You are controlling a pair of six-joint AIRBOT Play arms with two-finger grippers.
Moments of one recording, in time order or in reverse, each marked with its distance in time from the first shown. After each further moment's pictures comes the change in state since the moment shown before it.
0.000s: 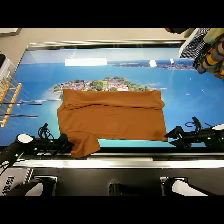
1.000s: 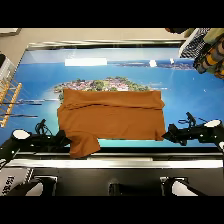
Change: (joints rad) left arm 0.016 0.037 0.106 0.071 -0.111 -0.079; right arm 0.145 0.097 -0.004 0.006 -0.046 0.061
